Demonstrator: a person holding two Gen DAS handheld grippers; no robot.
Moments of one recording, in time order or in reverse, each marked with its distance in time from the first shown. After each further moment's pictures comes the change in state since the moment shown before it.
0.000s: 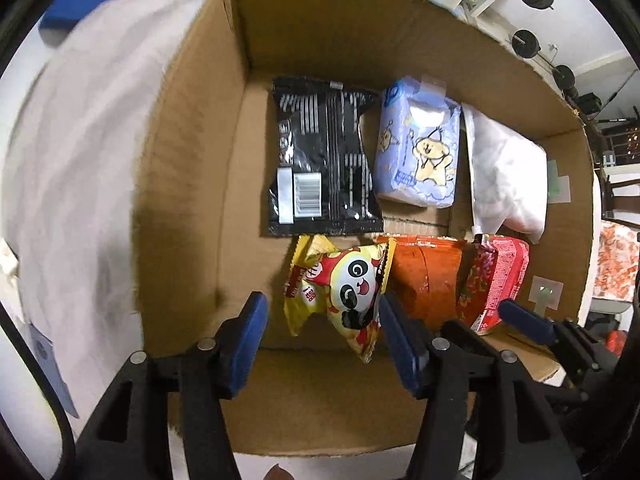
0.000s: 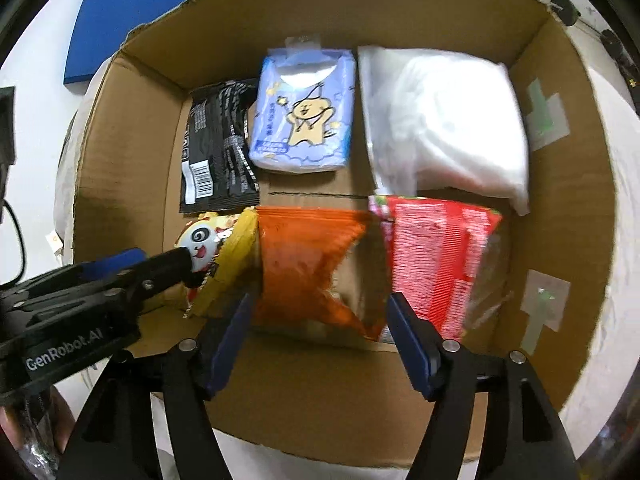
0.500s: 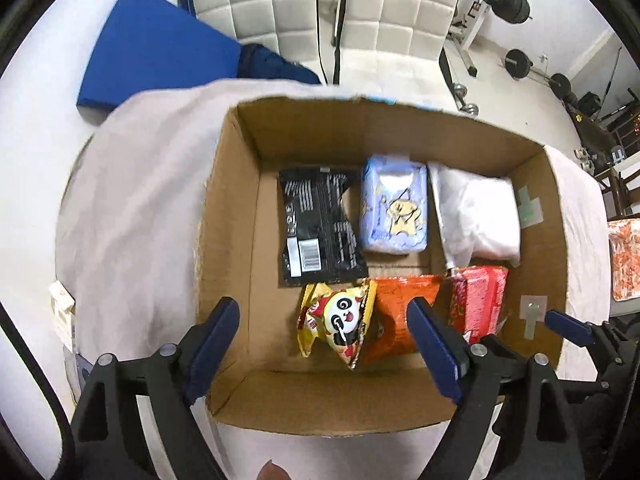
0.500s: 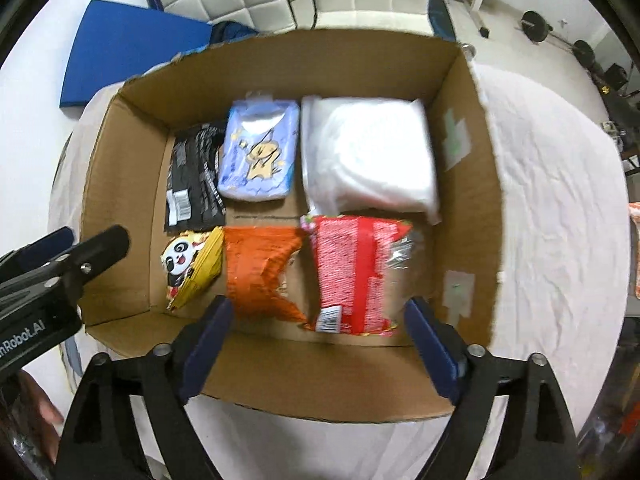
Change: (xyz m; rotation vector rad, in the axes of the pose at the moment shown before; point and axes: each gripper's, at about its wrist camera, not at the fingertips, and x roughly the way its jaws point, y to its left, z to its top) left arm -0.065 -0.032 -0.012 0.078 -0.226 0.118; right arm -0.065 -0.034 -0.014 0.026 -0.111 -0.080
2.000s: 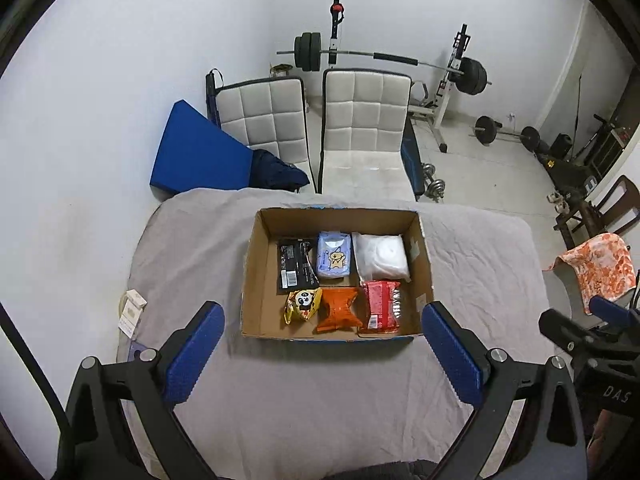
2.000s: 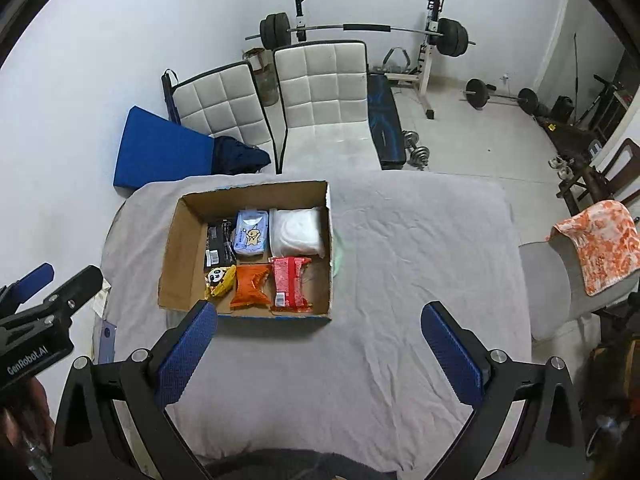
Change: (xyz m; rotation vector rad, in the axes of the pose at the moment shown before) left arm -0.264 -0.060 -0.088 0.017 -0.327 0.009; right arm -0.299 -0.063 -0.121 0.050 -0.358 -0.041
